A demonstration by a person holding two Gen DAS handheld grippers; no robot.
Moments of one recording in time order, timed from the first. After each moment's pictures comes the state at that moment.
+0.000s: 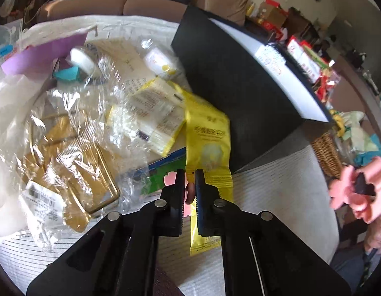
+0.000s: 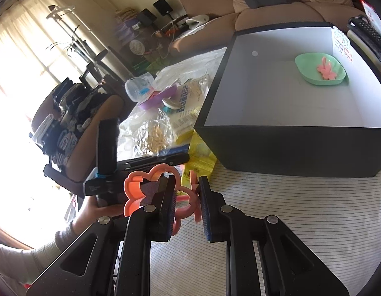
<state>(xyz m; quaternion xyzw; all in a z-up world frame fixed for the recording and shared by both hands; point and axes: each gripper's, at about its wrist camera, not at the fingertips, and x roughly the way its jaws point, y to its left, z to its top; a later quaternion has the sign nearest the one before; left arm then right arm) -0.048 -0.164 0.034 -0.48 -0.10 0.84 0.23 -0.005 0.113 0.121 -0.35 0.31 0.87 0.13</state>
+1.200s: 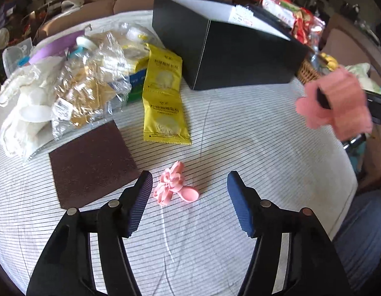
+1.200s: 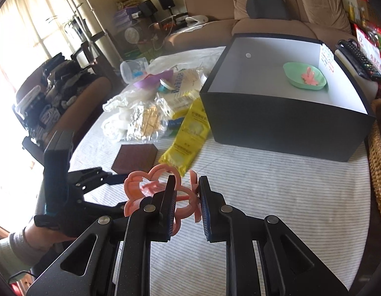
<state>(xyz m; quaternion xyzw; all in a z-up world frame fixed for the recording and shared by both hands) 0.078 -0.125 0.045 -0.50 0.01 0.84 0.20 0.026 0.058 0.117 -0.39 0.21 0.88 0.17</state>
